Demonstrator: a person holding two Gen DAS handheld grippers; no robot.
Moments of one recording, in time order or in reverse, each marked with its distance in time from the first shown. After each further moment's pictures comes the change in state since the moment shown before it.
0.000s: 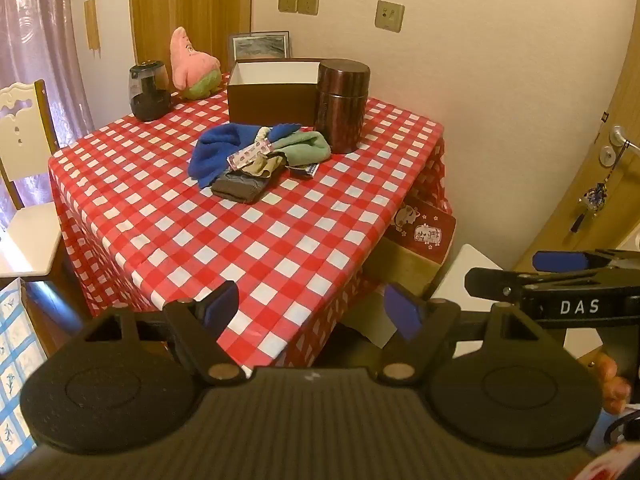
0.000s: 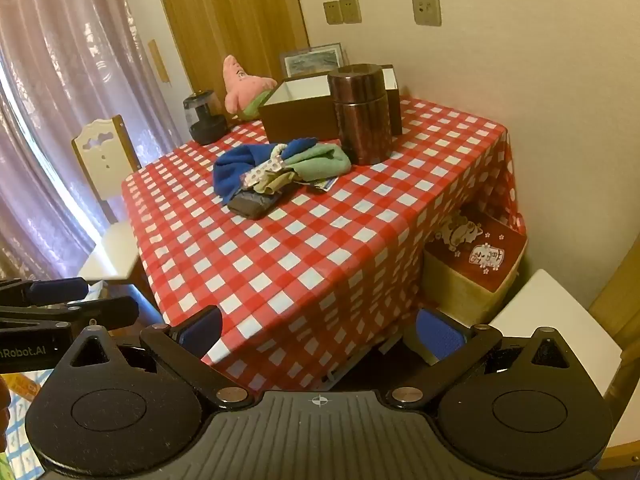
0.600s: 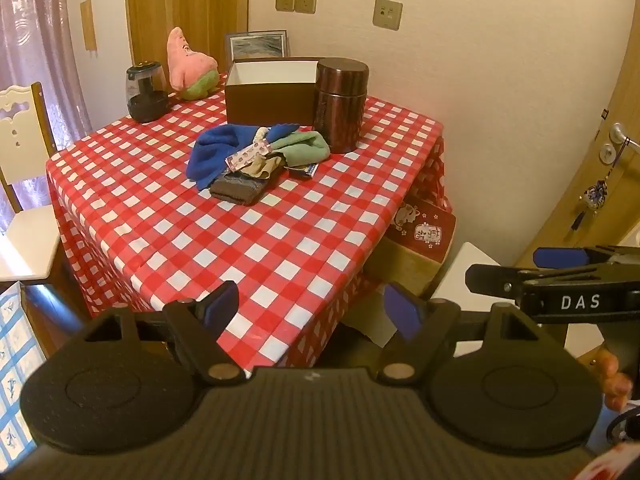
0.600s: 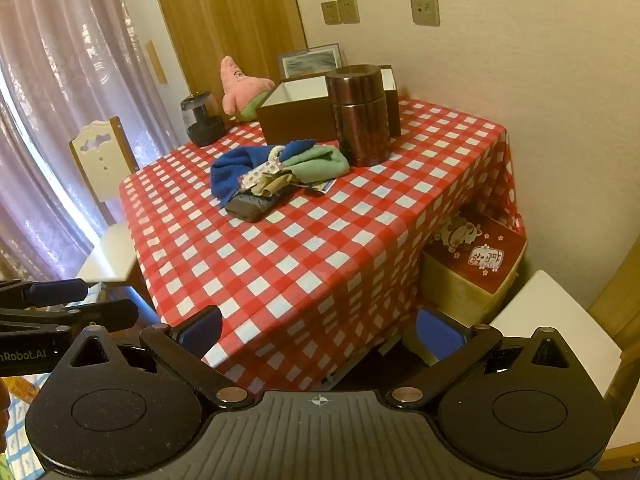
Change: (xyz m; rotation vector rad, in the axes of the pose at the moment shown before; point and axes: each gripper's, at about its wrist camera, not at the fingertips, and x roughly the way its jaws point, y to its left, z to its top) left arm 0.000 0.000 0.000 0.001 0.004 0.002; right arm 0.004 -0.001 0.002 0.000 0.002 -0.001
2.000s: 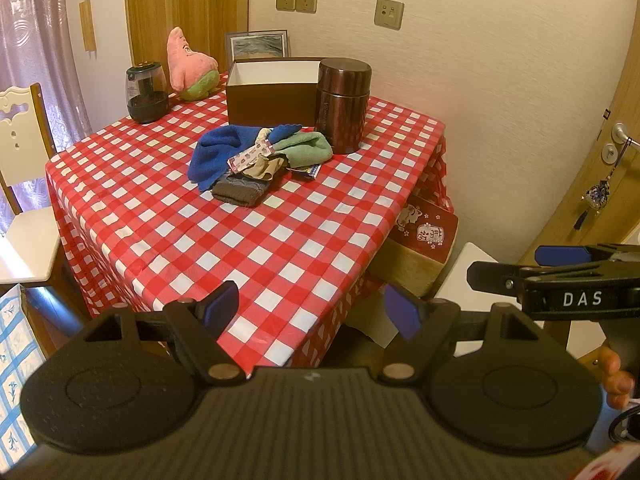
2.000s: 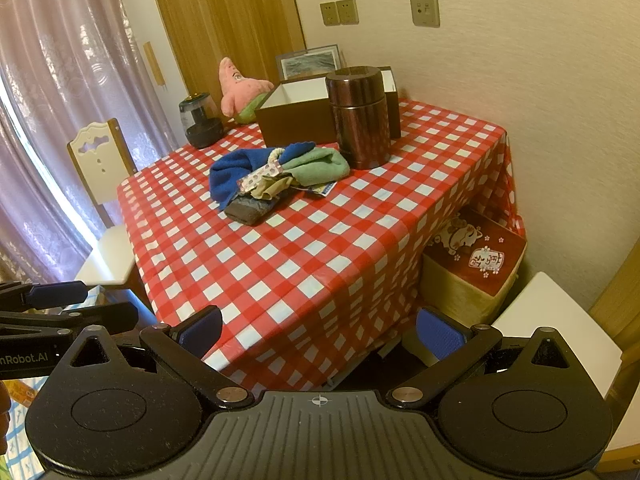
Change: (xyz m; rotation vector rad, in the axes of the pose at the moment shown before) left arm 0.000 0.000 0.000 0.003 0.002 0.001; right arm 0.003 0.003 0.005 -0.001 0.000 -0.001
